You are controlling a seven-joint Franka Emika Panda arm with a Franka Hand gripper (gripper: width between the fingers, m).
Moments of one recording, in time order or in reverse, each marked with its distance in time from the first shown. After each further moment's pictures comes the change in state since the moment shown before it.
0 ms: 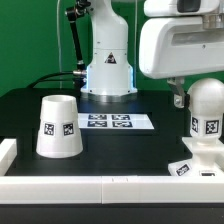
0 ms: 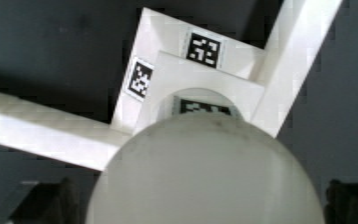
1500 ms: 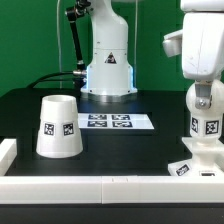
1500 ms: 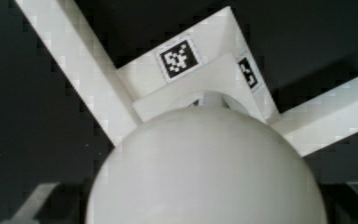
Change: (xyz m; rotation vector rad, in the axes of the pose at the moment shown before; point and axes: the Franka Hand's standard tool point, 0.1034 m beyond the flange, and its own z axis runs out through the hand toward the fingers) arm 0.004 0.002 -0.001 -0.052 -0.031 -0.622
